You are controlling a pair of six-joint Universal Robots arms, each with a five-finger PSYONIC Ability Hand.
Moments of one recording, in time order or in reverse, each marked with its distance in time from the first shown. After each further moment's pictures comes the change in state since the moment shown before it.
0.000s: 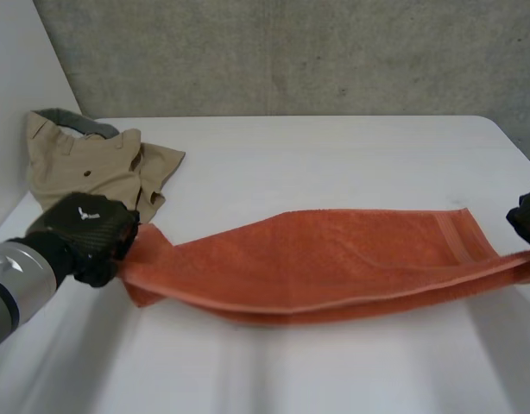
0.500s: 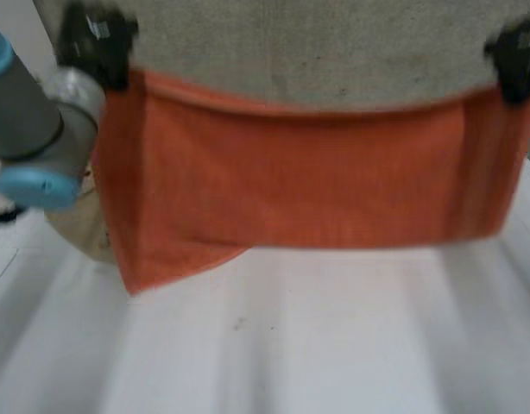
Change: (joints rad) left arm -0.074 -0.571 0.811 0.501 -0.149 0.010; right arm 0.260 0.469 -0.591 -0.658 0.229 0.431; left_hand 0.000 0.000 0.000 0.000 0.000; right_hand 0.000 0.000 0.000 0.001 0.000
